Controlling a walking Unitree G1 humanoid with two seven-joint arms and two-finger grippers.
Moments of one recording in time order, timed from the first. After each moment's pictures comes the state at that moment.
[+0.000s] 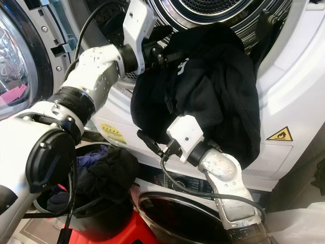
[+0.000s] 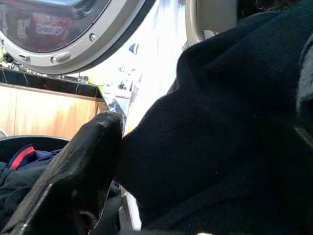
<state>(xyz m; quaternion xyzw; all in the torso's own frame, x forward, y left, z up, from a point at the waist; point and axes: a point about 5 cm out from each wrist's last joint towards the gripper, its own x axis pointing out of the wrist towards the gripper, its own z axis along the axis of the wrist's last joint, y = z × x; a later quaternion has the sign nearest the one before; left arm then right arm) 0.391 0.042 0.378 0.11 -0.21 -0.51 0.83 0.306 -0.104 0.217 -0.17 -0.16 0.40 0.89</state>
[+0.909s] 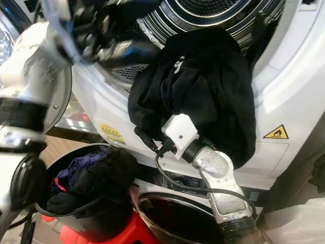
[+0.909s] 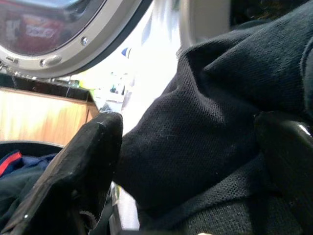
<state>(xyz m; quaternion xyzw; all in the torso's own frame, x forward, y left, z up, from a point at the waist) 0.318 0.135 0.367 0.11 -0.26 -0.66 0.69 0.317 -0.094 0.213 -0.17 -0.18 0.39 0.89</state>
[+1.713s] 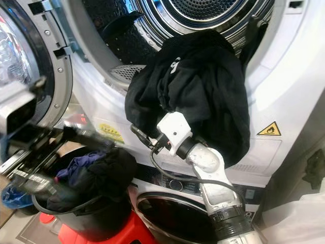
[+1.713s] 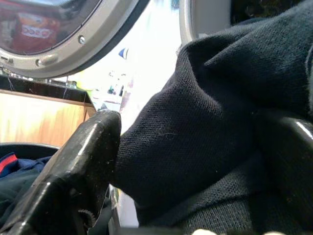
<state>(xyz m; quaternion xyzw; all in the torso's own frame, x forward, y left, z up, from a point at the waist) 0.219 0.182 0.279 0.04 0.06 -0.79 0.61 0.335 -0.085 0.206 -0.16 -0.18 0.39 0.89</state>
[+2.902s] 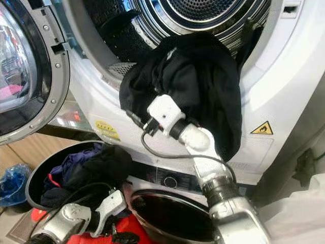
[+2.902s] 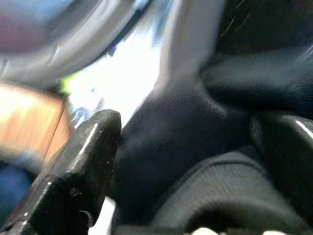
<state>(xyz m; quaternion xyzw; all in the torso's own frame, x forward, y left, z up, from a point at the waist) 0.263 0.120 0.005 0.07 0.29 -0.55 0.78 0.370 -0.077 0.271 -0.20 -0.28 0.36 0.87</state>
